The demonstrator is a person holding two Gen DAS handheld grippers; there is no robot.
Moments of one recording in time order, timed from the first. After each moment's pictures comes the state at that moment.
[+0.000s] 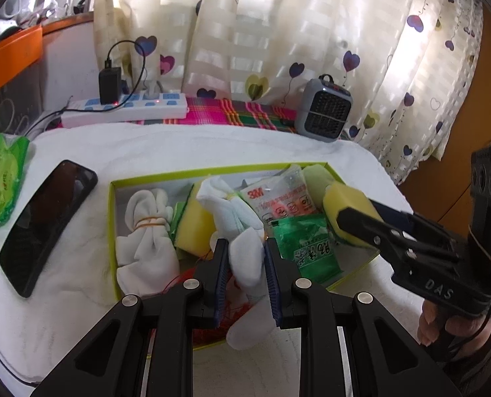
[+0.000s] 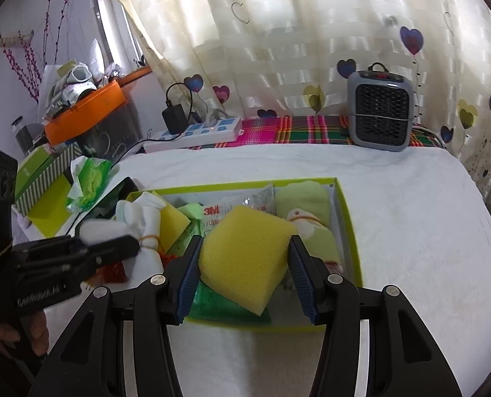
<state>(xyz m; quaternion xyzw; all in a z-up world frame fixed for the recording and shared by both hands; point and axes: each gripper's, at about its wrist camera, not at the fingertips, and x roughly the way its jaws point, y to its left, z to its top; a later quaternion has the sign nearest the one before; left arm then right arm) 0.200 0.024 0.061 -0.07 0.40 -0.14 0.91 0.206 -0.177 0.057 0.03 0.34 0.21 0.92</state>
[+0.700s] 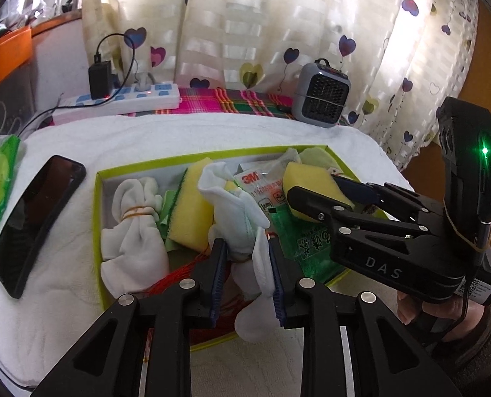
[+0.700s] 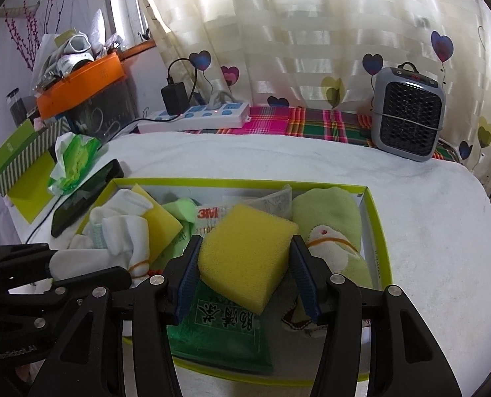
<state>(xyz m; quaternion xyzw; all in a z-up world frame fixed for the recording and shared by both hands) 0.201 0.013 0.048 -0.05 0.40 -0.14 0.90 0.237 -0.148 0.034 -0.02 0.35 0.21 0.91</state>
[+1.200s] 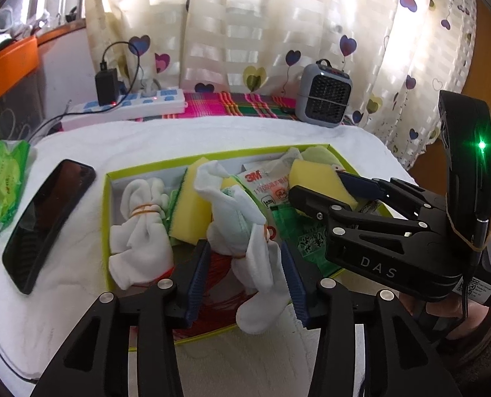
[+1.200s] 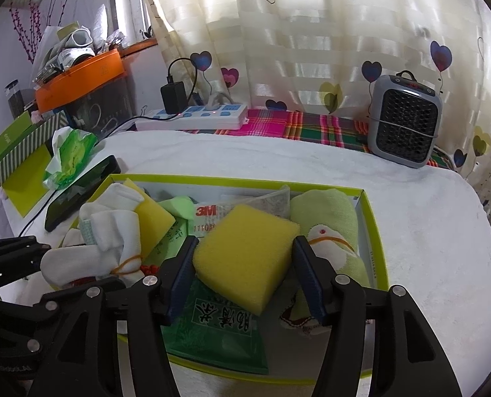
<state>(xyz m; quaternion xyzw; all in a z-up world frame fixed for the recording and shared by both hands) 0.189 0.010 0.053 -0.04 0.39 -0.12 0.91 0.233 -0.146 0.034 -0.04 0.34 0.20 0.92</state>
